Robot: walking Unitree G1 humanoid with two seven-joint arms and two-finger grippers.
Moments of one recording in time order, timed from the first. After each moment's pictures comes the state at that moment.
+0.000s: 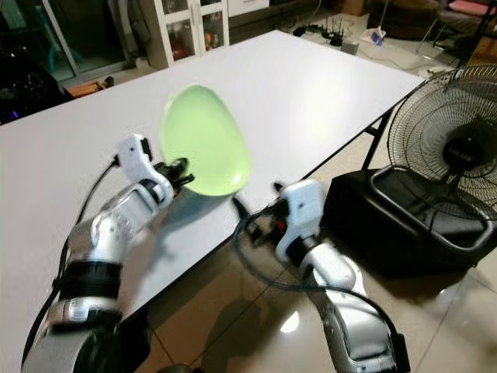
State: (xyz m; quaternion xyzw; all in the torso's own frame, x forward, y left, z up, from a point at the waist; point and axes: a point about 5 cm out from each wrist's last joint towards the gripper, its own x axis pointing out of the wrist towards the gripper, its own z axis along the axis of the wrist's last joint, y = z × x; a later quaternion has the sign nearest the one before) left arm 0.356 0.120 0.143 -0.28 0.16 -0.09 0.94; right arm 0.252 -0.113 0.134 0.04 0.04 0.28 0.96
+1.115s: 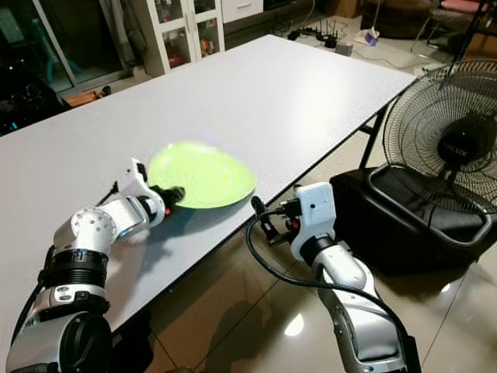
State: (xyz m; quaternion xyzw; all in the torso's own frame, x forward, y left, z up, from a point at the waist) left arm 0.349 0.140 0.110 -0.32 0.32 -0.04 0.89; right arm 0.259 -0.136 0.134 0.00 0.04 0.19 0.98
